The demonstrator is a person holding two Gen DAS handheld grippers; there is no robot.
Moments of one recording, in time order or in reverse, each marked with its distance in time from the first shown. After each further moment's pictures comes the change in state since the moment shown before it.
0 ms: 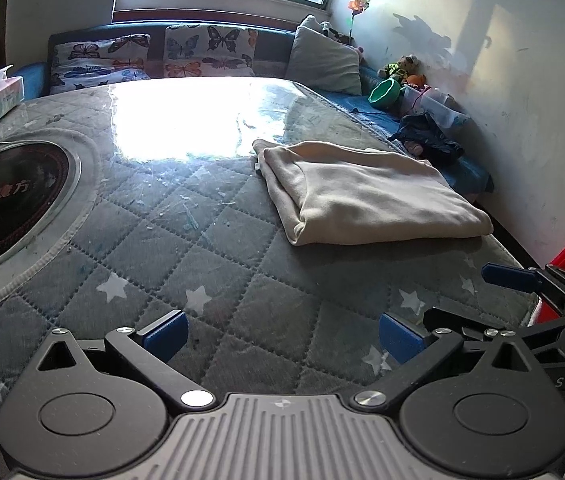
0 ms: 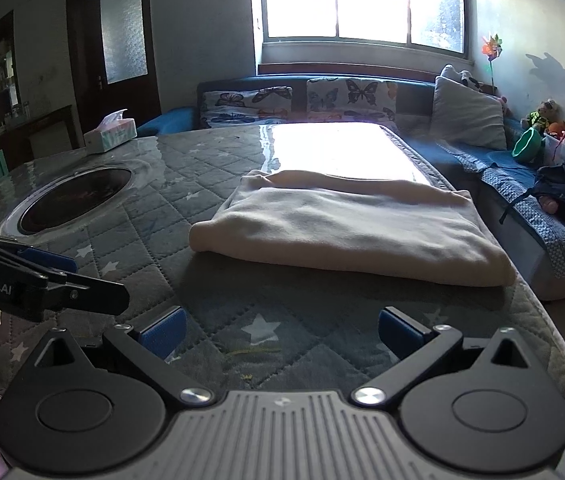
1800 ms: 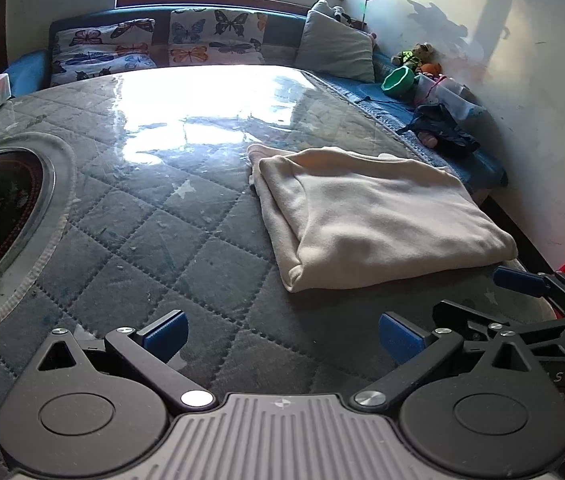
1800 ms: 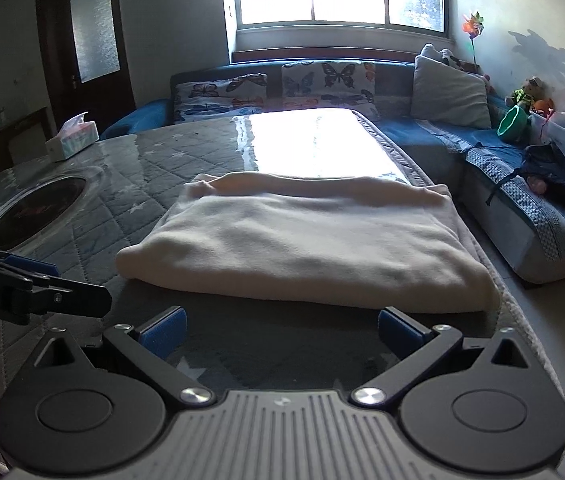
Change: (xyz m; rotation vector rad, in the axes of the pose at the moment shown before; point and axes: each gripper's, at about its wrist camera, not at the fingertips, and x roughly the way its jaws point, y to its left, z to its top) left arm 0.041 -0.009 0.038 -0.024 0.054 0.036; right arm 0.036 -0.043 0.022 0.057 0.048 -0.042
